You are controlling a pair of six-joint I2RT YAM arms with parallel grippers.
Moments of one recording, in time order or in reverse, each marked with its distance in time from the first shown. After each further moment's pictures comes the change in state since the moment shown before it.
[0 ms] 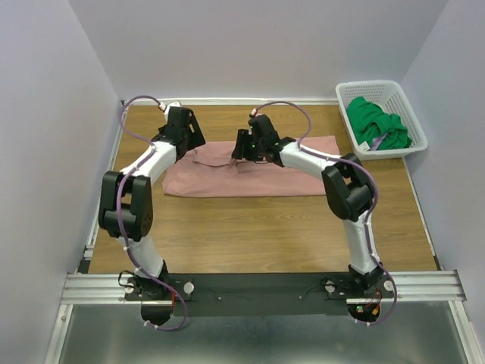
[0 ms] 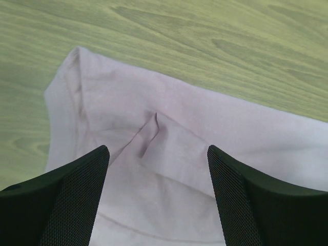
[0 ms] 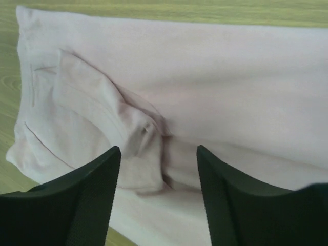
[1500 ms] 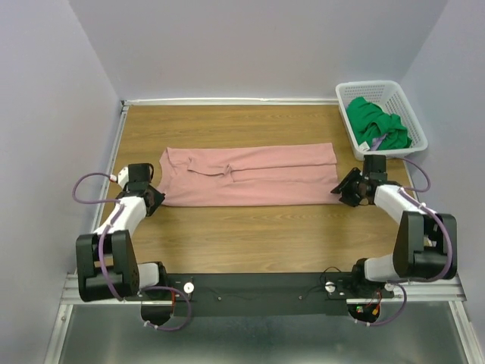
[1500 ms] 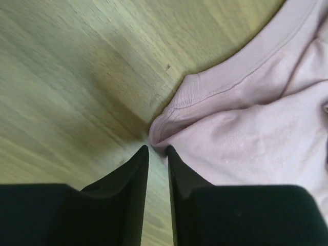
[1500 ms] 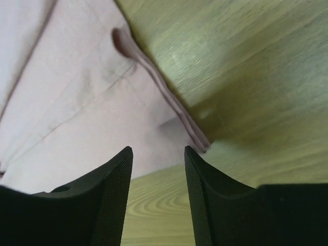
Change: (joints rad) left arm 0.301 -0.501 -0.674 -0.089 0.037 -0.299; right arm -0.719 -0.759 -0.960 -0.125 -0.085 0.105
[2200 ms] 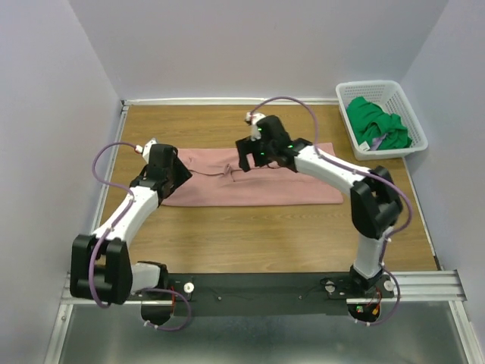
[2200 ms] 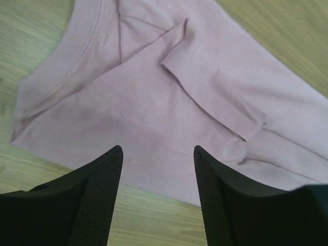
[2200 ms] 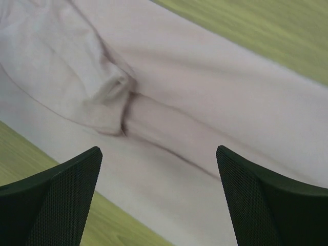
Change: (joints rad) left arm -0.270 -0.062 0.177 -0.007 0.026 0.023; right arm 0.739 0.426 0.747 -0.037 0.109 -0.492
